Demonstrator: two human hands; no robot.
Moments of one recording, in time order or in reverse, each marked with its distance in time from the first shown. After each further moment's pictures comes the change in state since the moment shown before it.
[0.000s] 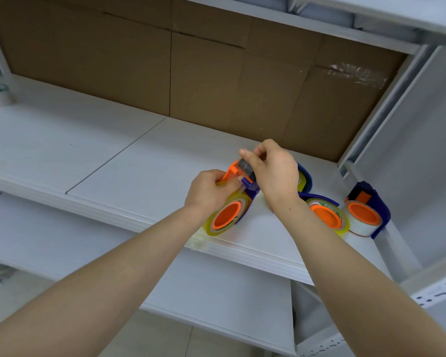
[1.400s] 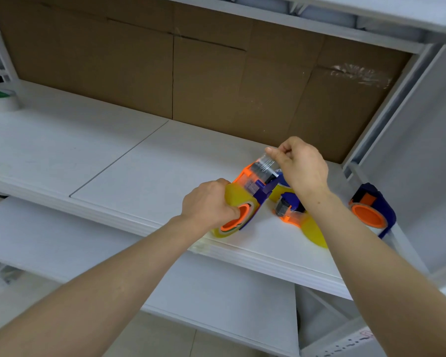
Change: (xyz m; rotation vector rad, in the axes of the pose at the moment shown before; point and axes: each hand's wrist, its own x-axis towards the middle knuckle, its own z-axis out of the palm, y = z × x) left_hand -0.010 0.001 -0.005 0.611 -0.083 0.091; right_hand 0.023 0.033 -0.026 -0.144 -0.008 -0.007
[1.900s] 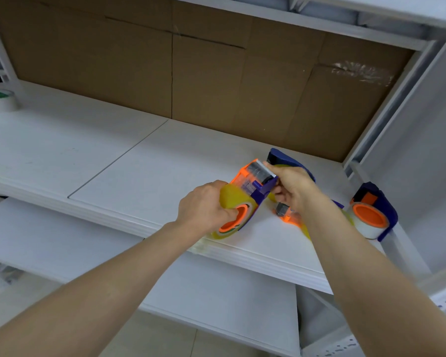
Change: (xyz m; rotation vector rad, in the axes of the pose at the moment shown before) left_hand -0.004 -0.007 0.002 -0.033 0.051 0.018; right_hand 0.001 0.013 0.025 0.764 -0.388 0.765
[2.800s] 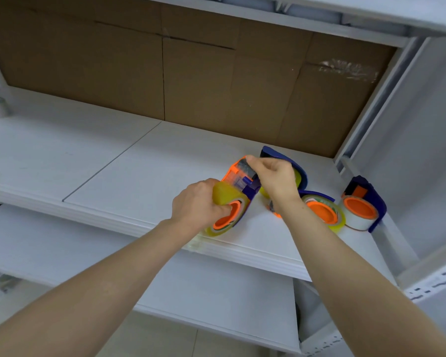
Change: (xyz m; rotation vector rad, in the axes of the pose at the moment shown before) left_hand -0.002 0.003 0.000 0.053 0.046 -0.001; right_hand -0.025 0.011 0.021 -0.155 0.161 -0.506
